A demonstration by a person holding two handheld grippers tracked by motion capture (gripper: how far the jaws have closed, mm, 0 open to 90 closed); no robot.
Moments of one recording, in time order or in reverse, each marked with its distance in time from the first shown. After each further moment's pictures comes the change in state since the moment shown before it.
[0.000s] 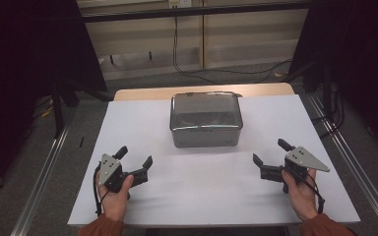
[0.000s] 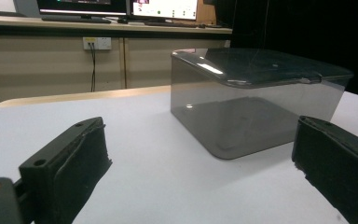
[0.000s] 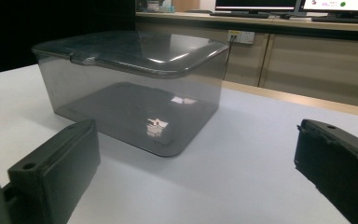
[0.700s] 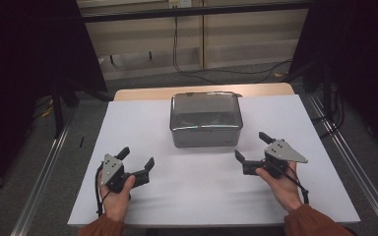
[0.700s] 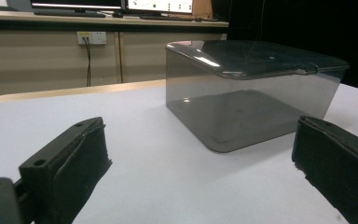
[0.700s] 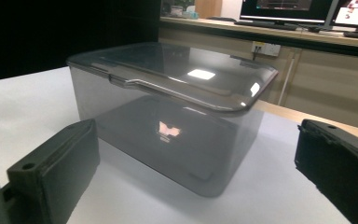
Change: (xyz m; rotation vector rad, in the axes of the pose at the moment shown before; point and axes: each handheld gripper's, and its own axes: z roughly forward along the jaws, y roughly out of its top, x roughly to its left) left arm -0.002 -0.002 0.002 0.019 -0.019 0.003; right arm 0.031 0.018 0.033 -0.019 0.084 -0.060
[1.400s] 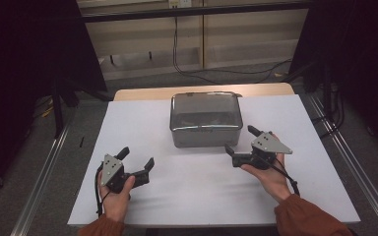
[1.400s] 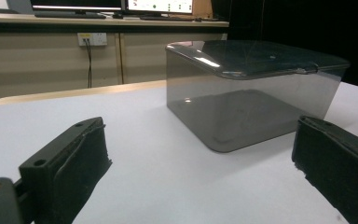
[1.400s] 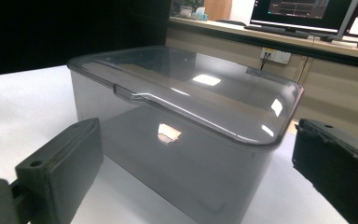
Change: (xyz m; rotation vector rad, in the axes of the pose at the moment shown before) left arm 0.000 0.001 -0.001 0.003 0.002 0.015; right arm 0.007 0.008 0.032 0.002 0.024 -0.060
